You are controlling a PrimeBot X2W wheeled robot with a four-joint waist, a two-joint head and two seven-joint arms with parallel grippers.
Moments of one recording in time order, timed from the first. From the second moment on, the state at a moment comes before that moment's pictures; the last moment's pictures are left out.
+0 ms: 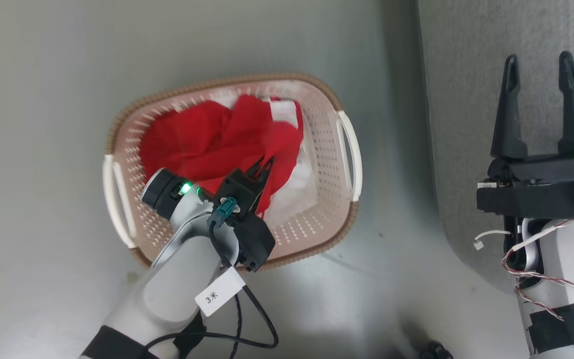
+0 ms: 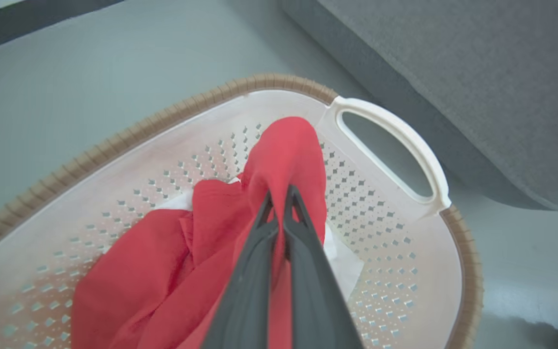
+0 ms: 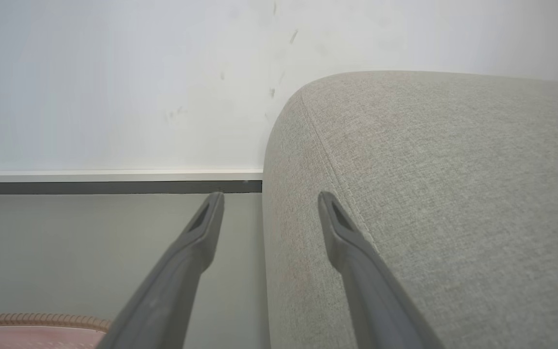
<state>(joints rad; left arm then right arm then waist) -0.77 0.05 -0.70 0.81 -0.26 -0.01 -0.23 -0.50 -0.11 0.07 0.05 0.13 -0.04 -0.26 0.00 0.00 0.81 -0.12</state>
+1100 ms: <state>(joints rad) -0.77 0.04 -0.67 0.64 -0.44 -0.04 -0.25 -0.30 -0.10 0.06 0.22 0.13 -0.02 -0.26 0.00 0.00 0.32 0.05</state>
